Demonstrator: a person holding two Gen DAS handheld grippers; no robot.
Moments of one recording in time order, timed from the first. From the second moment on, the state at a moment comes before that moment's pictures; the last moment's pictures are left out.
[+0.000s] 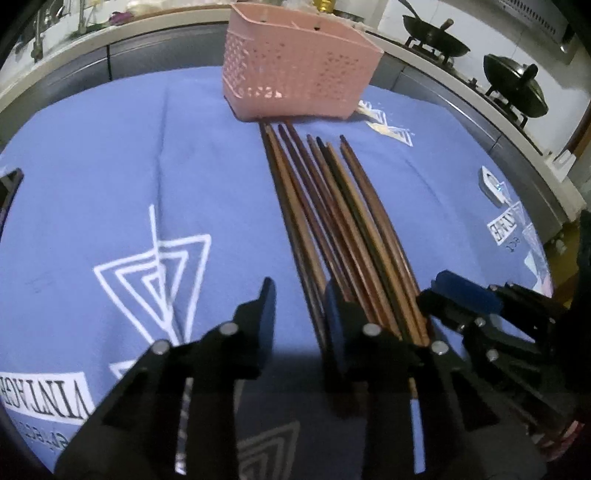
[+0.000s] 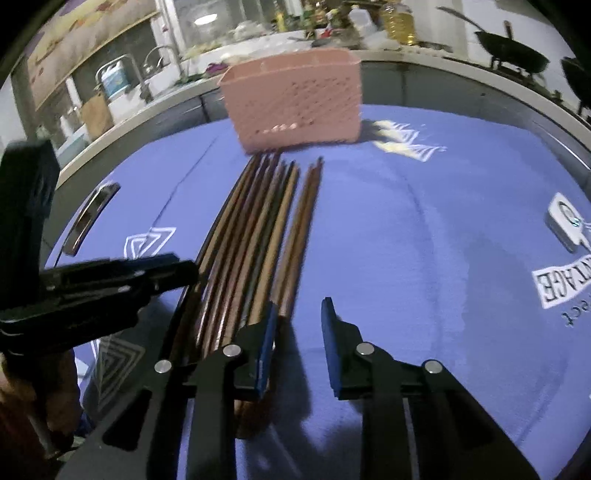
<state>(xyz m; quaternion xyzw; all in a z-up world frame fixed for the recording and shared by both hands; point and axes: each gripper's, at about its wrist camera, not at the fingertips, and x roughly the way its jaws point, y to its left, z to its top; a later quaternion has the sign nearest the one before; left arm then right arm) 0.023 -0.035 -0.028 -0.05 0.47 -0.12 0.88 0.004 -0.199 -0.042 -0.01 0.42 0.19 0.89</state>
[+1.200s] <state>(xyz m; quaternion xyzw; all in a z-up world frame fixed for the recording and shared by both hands) 0.108 -0.028 -0.026 0.02 0.50 -0.13 0.86 0.118 -0.205 -0.027 -0.05 0.48 0.19 0.85</state>
